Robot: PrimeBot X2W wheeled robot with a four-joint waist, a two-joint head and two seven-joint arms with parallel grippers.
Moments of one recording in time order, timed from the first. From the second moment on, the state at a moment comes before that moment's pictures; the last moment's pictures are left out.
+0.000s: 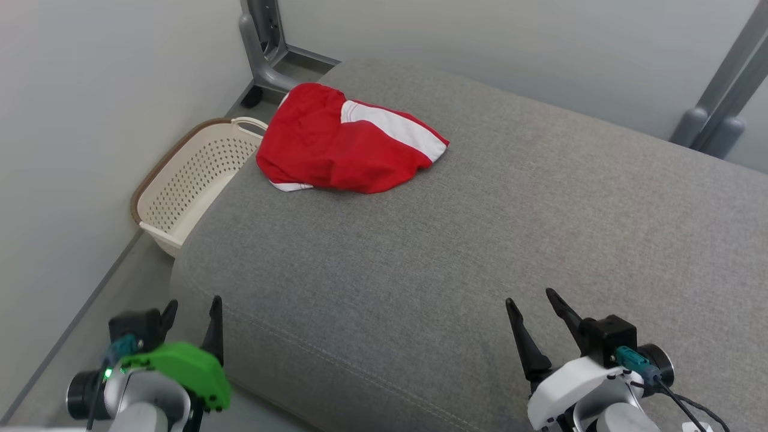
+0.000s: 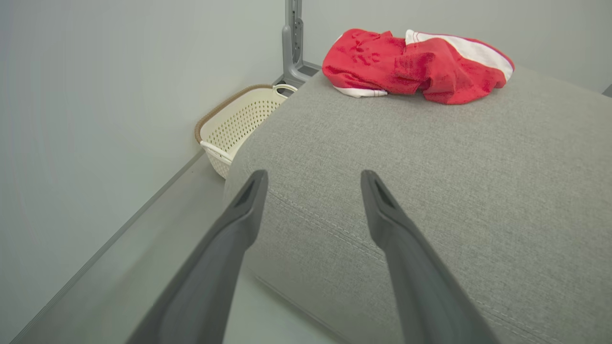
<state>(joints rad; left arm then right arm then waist) -0.12 0.17 -0.10 0.41 -0.29 -0.05 -0.07 -0.11 -0.05 0.18 0.40 0.15 0.13 -0.25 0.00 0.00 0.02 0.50</state>
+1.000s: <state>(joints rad) -0.90 0.22 -0.24 0.98 -0.54 -0.12 0.21 -0.10 -0.14 0.17 -0.03 0.02 0.13 -0.02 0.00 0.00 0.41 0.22</state>
